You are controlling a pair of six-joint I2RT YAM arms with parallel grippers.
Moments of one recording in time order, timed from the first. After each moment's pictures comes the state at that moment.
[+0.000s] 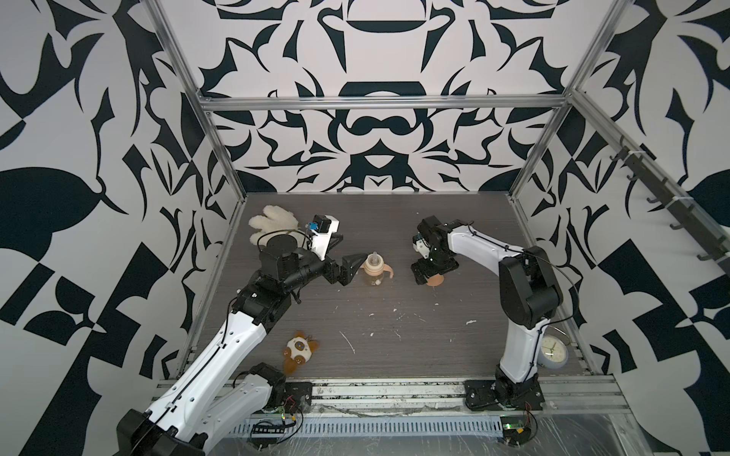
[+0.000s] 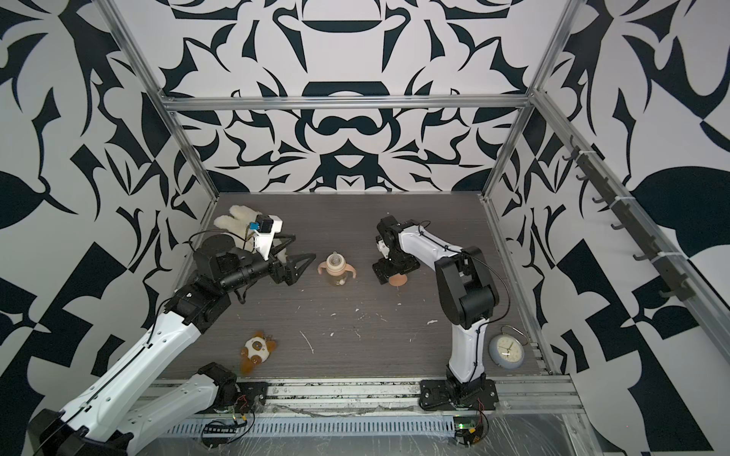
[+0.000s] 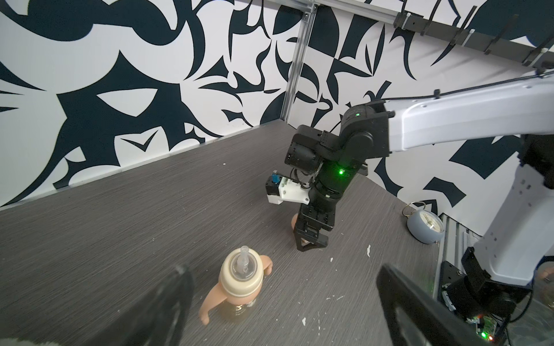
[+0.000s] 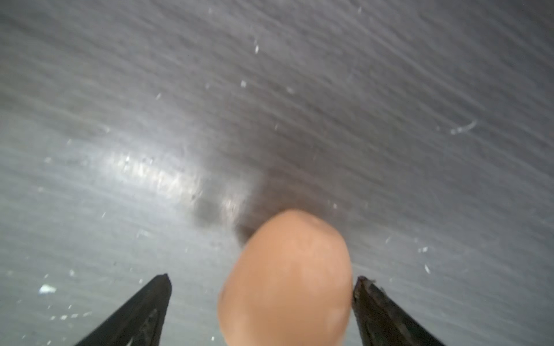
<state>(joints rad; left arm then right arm) -0.48 0.92 0.84 -0.12 0.46 -0.13 0.42 1.89 1.38 -0.96 -0.02 0.00</state>
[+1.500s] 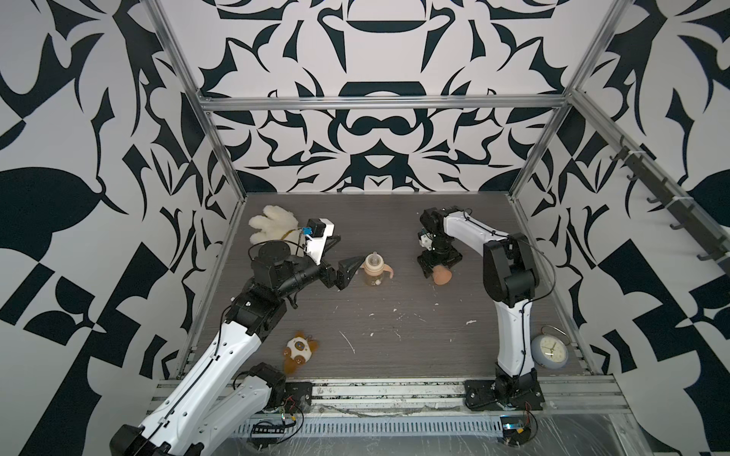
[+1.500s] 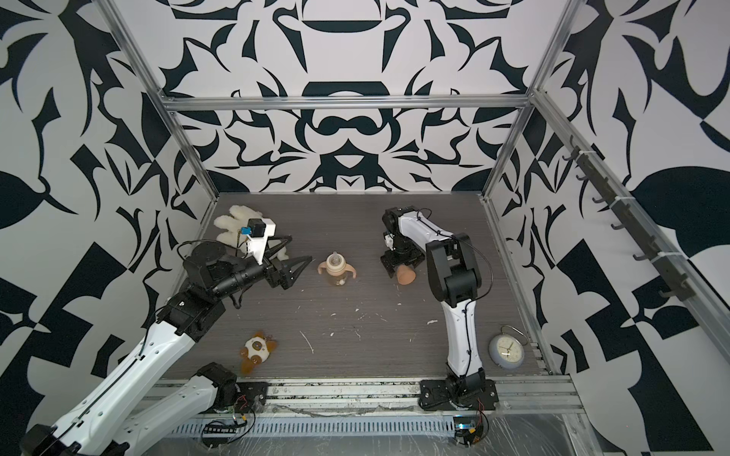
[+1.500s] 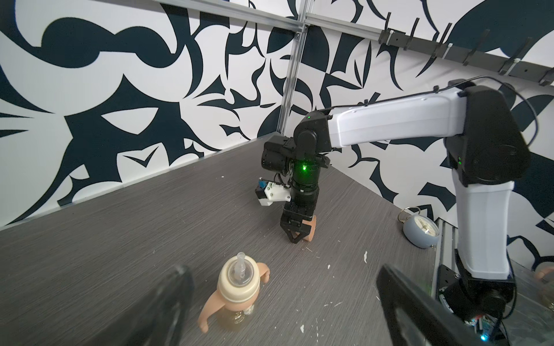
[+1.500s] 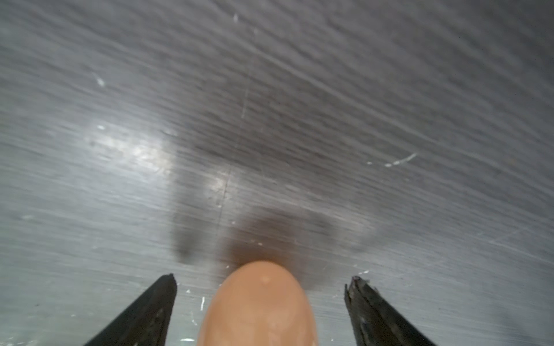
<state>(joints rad) -0.48 0.85 0.81 -0.09 0.47 -0.13 0.34 2.17 1.70 -1.21 0.05 -0.05</state>
